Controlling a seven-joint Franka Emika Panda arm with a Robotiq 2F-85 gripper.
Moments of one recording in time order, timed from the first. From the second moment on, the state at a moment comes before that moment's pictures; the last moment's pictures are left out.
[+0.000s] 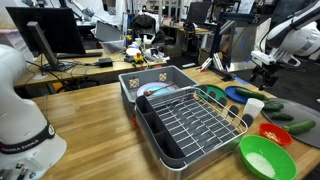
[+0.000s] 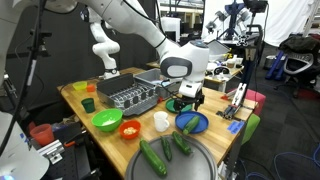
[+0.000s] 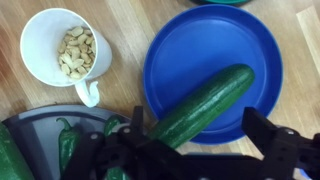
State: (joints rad) arm -0.11 0.62 -0.16 -1.81 0.47 2.41 1.25
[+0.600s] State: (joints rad) arm -0.05 0.68 -0.21 -1.81 0.40 2.49 1.68
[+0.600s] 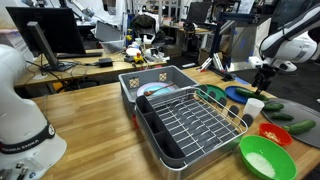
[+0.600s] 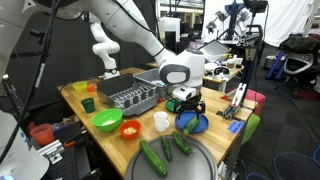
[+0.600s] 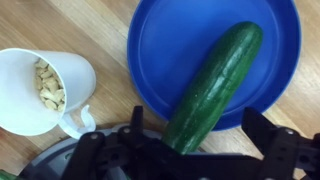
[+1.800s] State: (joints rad) arm -0.06 0.83 -0.20 -1.69 0.40 2.60 1.80
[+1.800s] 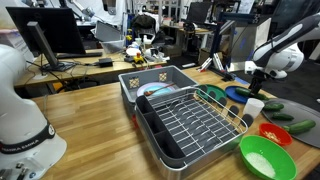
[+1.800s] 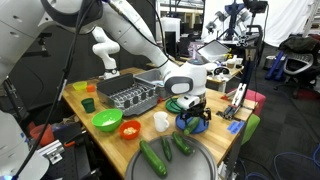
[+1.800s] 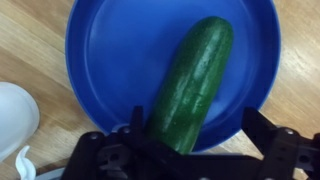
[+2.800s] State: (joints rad) arm -0.07 0.85 -0.17 -1.67 0.40 2.60 1.79
